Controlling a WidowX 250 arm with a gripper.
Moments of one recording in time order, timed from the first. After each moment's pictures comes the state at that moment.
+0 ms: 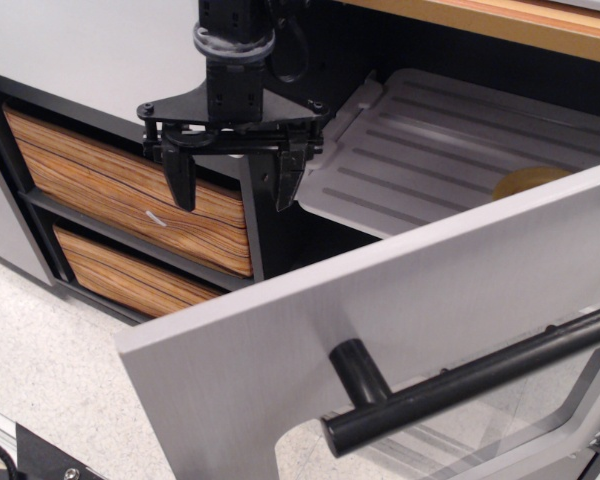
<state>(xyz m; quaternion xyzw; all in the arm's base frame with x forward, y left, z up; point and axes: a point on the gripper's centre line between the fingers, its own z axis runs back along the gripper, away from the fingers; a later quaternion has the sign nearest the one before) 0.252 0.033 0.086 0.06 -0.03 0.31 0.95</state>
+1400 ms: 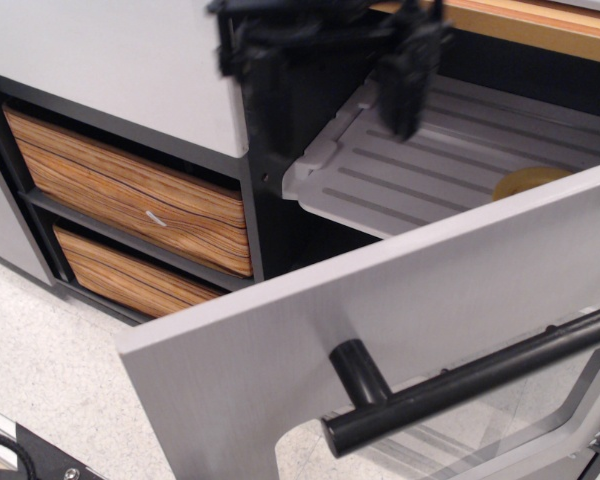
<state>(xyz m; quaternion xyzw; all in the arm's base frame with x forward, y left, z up) 0.232 -0.056 0.180 -0.03 0.08 0.39 0.92</state>
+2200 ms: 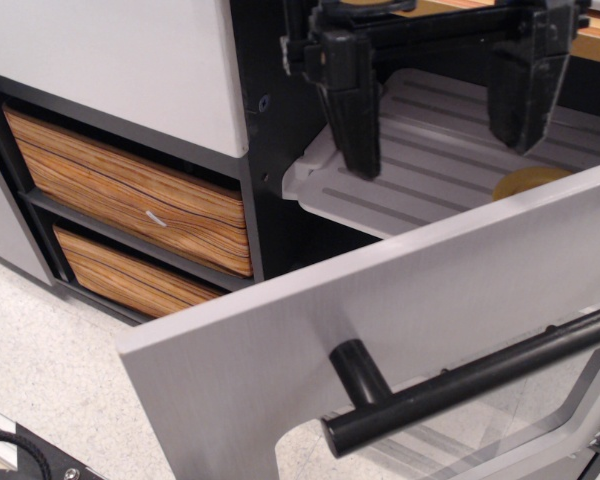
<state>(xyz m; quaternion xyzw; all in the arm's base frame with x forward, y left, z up) 0.198 -0.108 0.206 -0.07 0.11 0.34 0.93</state>
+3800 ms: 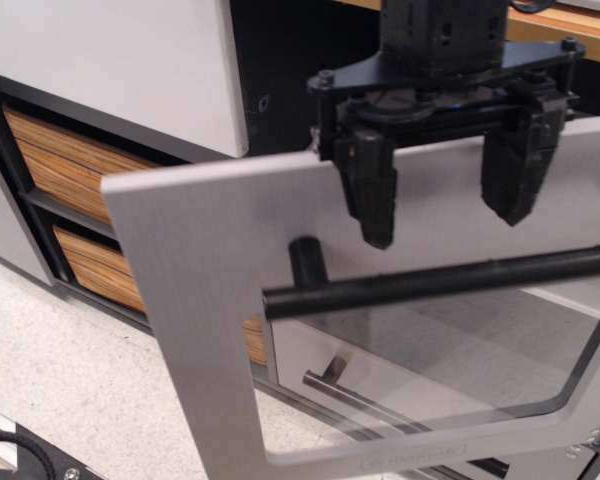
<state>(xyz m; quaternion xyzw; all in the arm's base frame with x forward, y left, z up) 0.208 -0.106 0.167 -0.03 0.08 0.37 0.92</state>
